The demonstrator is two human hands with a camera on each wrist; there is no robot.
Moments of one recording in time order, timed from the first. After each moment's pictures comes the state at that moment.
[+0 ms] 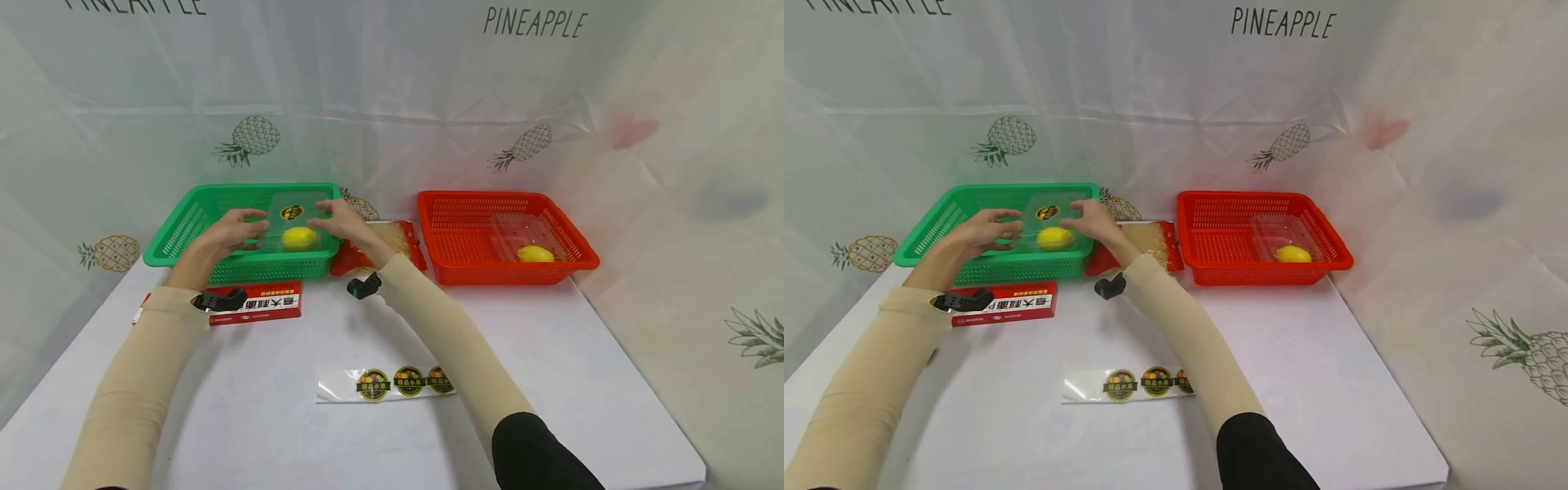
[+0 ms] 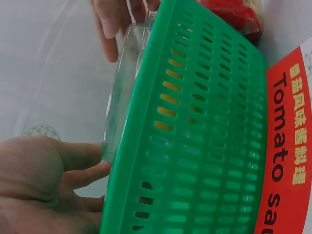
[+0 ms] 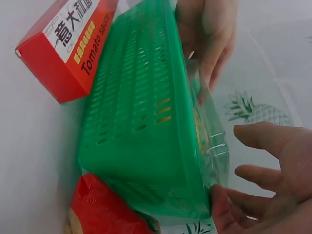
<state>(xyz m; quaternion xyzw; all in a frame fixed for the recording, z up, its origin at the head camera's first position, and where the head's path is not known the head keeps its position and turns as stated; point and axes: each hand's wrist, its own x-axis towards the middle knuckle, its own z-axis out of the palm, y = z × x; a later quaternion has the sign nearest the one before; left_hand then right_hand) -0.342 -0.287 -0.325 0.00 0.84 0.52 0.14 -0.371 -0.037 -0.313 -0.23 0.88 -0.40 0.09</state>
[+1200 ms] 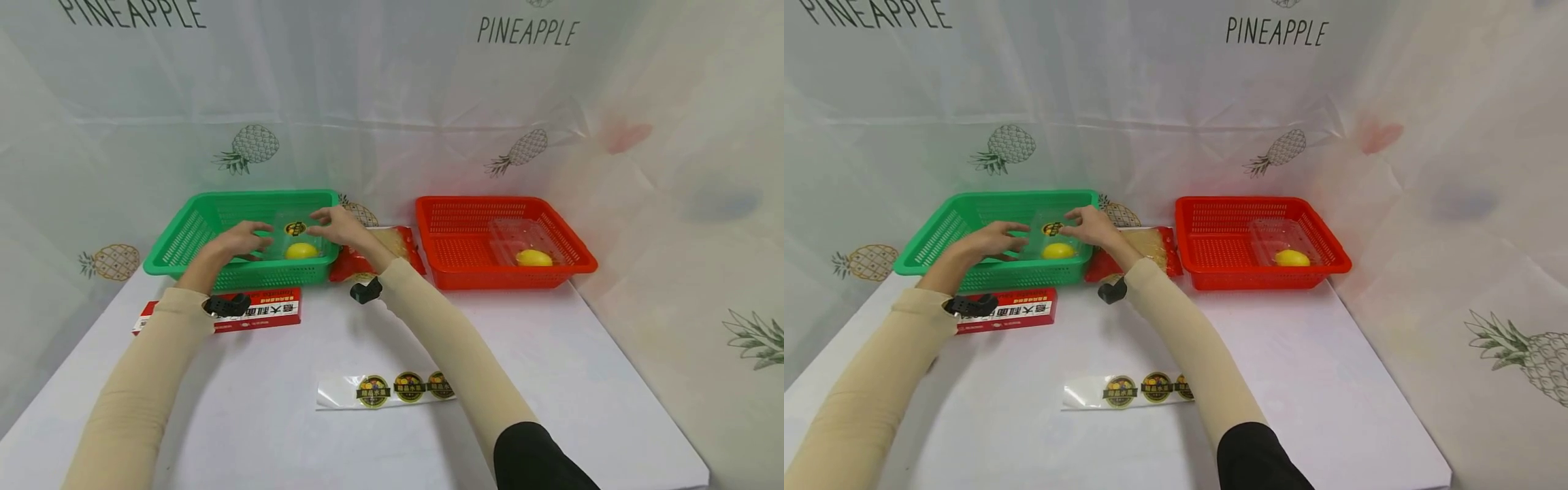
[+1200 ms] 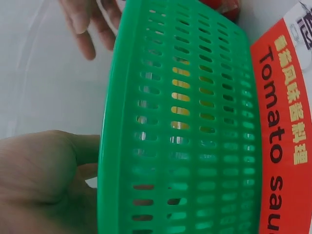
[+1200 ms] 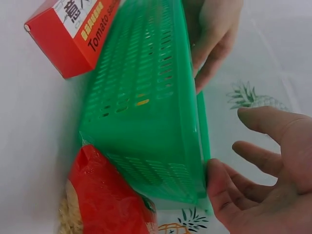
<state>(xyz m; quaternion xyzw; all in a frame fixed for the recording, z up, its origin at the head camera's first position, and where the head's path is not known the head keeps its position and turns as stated) -0.344 -0.278 -0.325 0.04 0.91 0.37 0.18 -0.369 -0.033 -0.311 -0.26 0.89 -0.36 0.09</state>
